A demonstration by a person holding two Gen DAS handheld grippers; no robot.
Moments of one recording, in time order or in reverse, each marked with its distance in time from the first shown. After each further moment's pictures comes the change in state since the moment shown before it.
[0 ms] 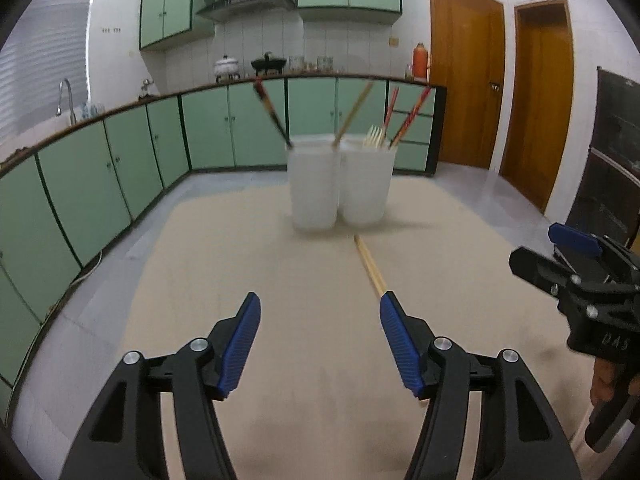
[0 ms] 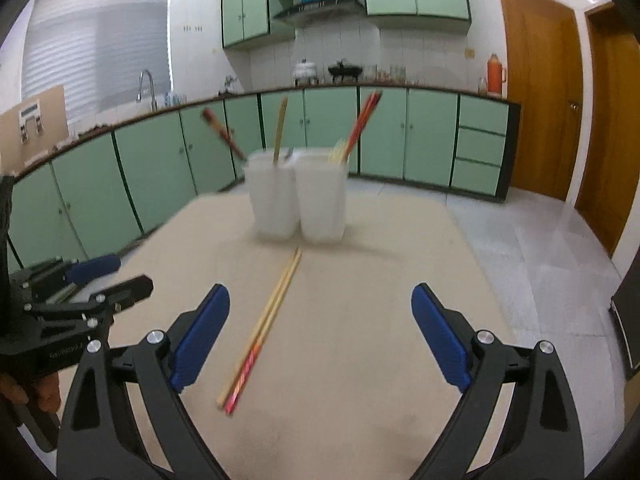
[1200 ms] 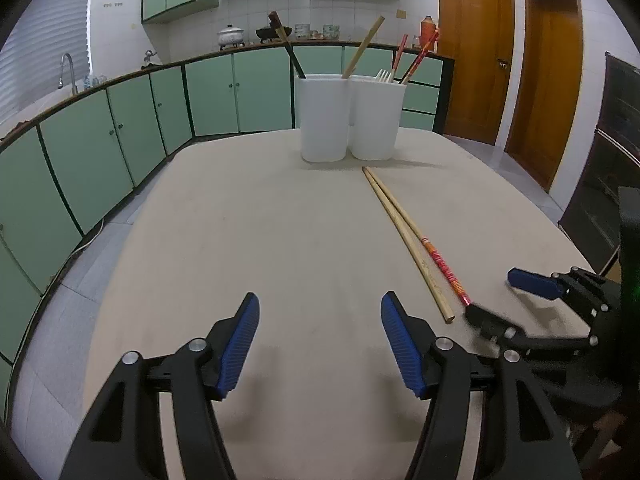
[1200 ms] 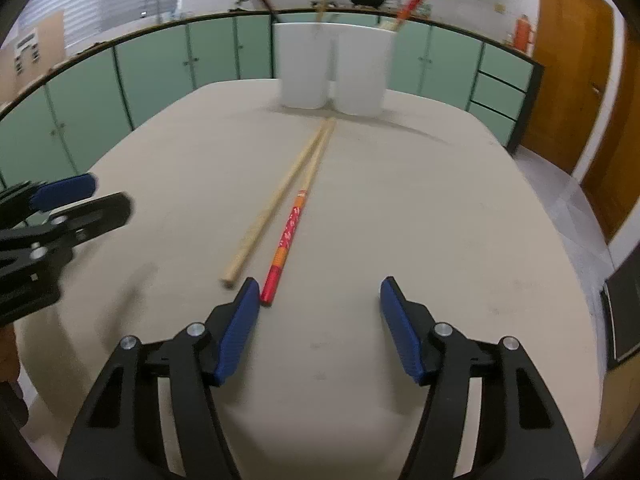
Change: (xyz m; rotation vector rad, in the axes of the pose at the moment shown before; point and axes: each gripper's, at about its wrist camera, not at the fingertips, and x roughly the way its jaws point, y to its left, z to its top) left arm 0.008 0.005 -0.047 -0.019 0.096 0.005; right arm 0.040 0.032 -0.064 -0.074 0.258 -0.025
